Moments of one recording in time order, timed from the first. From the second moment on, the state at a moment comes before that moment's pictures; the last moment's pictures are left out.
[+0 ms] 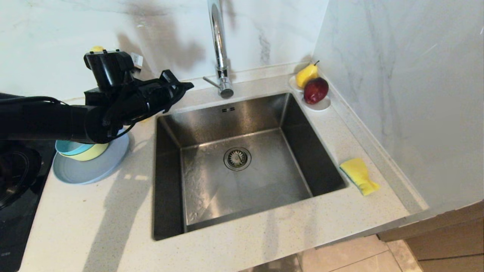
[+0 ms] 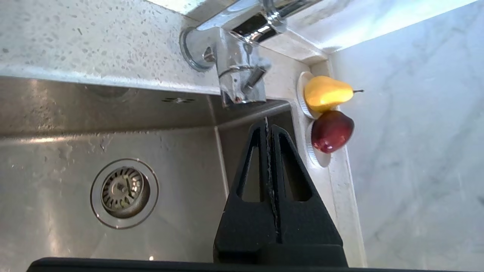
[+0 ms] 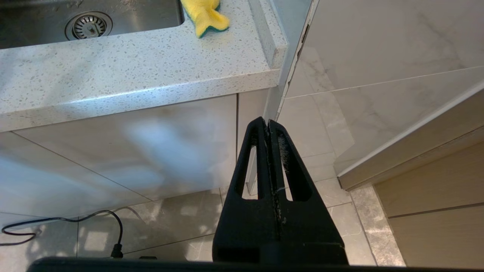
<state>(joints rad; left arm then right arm) -0.16 2.02 -1.53 -0.55 -0.35 -0.75 0.00 0.00 0.00 0.00 0.00 0.00</state>
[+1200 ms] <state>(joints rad) -0.16 2.21 -1.85 -0.51 -0.35 -0.72 0.00 0.00 0.00 0.00 0.00 0.00</state>
